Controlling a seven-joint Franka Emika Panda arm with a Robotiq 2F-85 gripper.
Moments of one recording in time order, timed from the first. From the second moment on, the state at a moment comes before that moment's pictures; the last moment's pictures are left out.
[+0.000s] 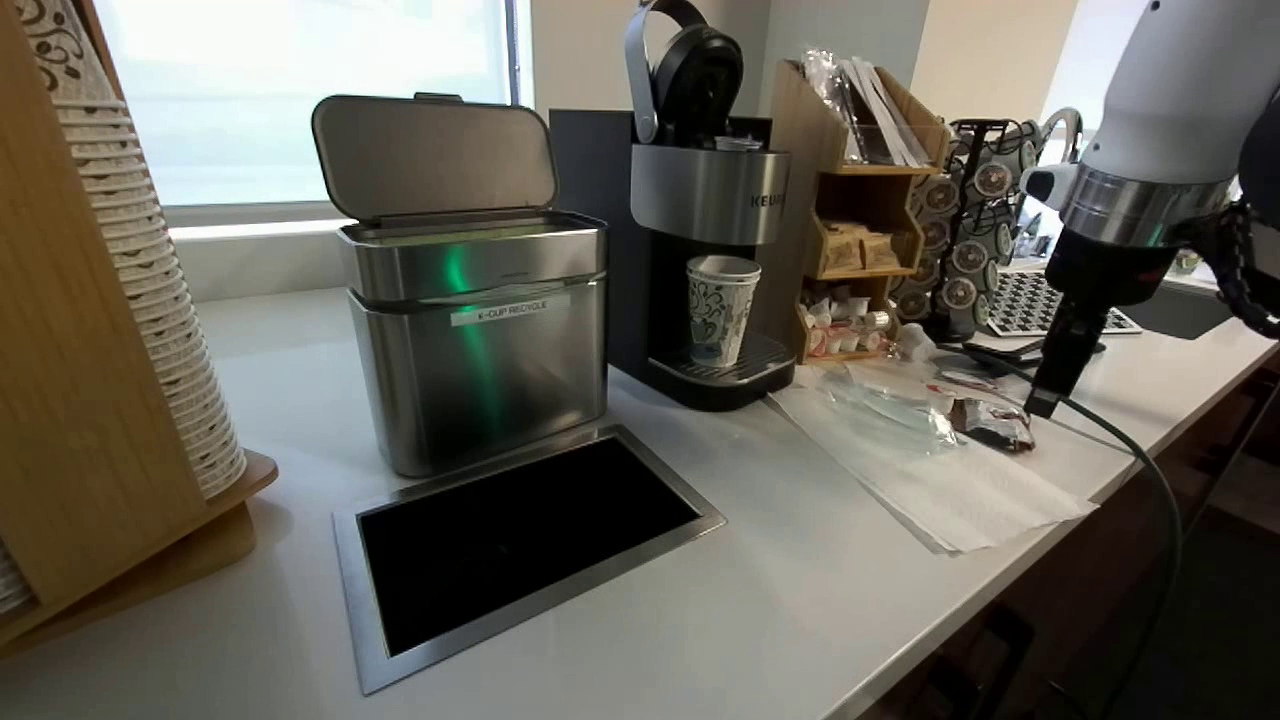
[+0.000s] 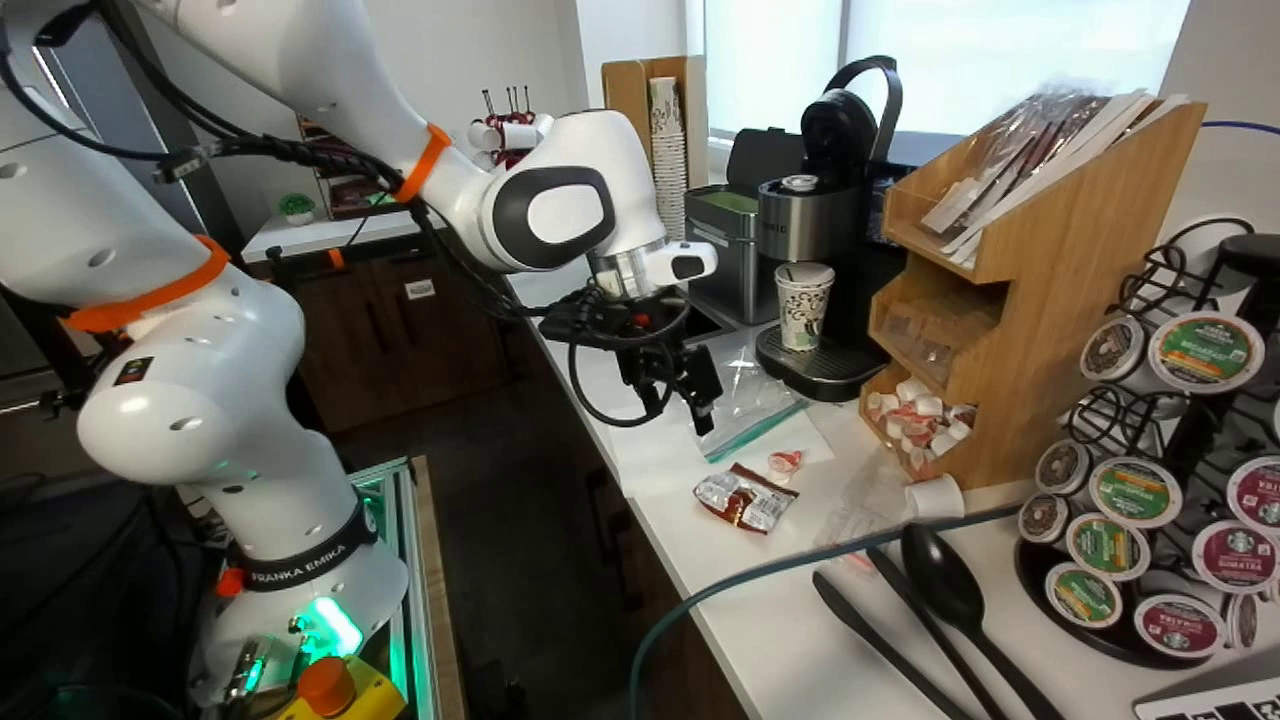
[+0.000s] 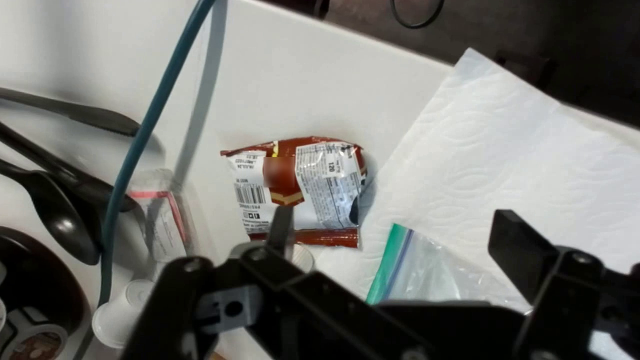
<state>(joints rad) -0.13 -0.30 -0.04 -2.72 -0.44 2.54 -0.11</state>
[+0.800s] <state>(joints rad) -0.21 -0.15 -0.08 -2.72 -0.61 2.71 -0.11</state>
